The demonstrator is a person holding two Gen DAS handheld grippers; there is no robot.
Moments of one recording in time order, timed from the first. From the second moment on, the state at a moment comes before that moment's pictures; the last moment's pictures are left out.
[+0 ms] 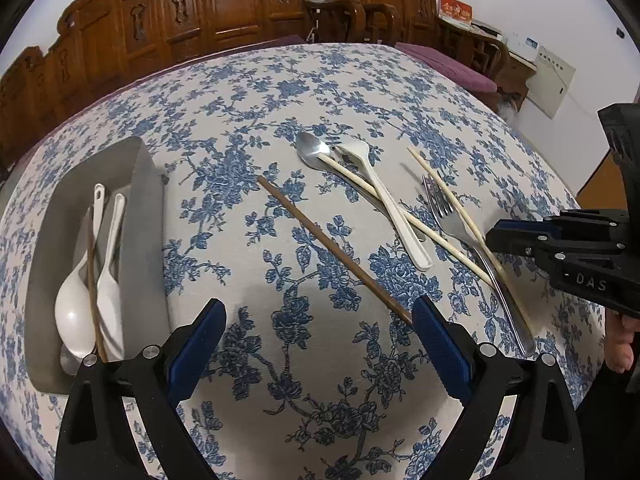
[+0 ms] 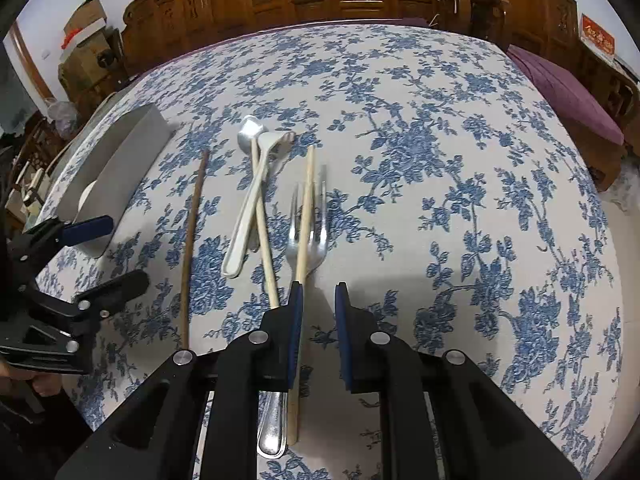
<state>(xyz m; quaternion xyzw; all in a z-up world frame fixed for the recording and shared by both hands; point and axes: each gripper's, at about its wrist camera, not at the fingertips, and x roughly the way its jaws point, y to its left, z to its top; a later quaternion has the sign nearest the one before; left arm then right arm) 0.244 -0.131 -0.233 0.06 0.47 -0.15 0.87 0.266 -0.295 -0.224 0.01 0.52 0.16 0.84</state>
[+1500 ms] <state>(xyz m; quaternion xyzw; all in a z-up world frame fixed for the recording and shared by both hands) 0.282 -0.132 -0.250 0.04 0.51 -0.10 0.85 0.281 -0.293 -0.204 0.03 0.48 0.17 0.86</state>
